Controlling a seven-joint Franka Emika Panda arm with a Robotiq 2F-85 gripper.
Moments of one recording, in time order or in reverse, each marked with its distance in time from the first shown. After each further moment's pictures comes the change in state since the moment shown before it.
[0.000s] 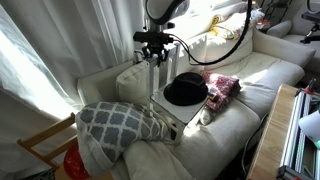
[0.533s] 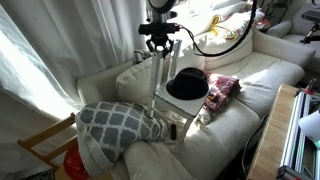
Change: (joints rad) arm -0.013 -0.036 -0.020 0.038 -0.071 -0.135 -0.085
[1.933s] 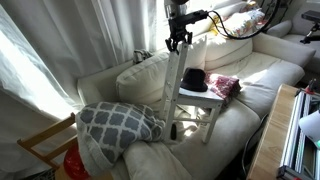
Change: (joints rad) arm -0.075 -0.169 -0.002 -0.221 -0.032 -0.075 -0.697
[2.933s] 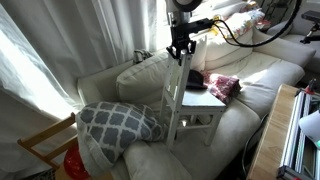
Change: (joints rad) arm 0.060 -0.098 0.017 -0.185 0.038 0.090 0.169
